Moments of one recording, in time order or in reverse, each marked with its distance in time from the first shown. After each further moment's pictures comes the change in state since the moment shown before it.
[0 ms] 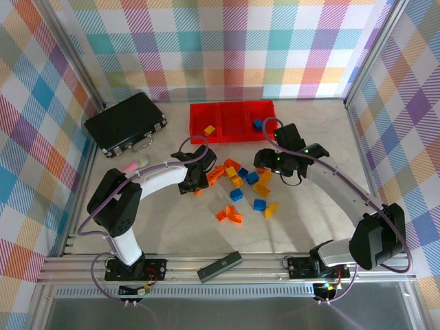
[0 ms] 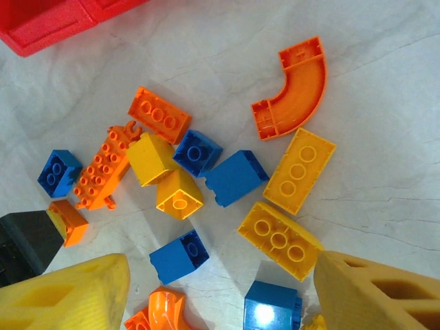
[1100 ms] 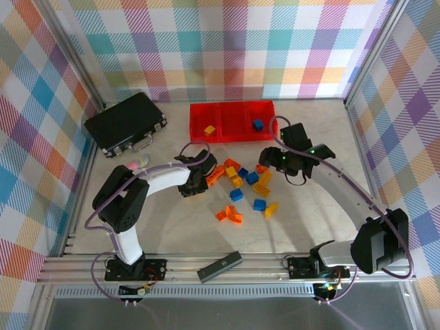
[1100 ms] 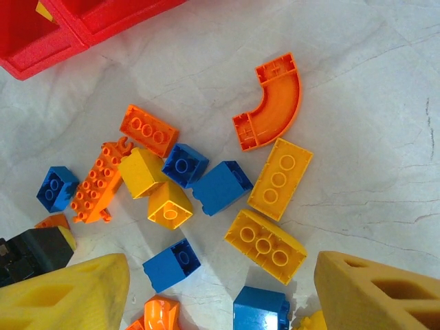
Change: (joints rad) left arm -0.003 0.045 -0.031 0.026 -0.023 -0.010; right arm -0.054 -0.031 -0.015 0.000 -0.002 0.000
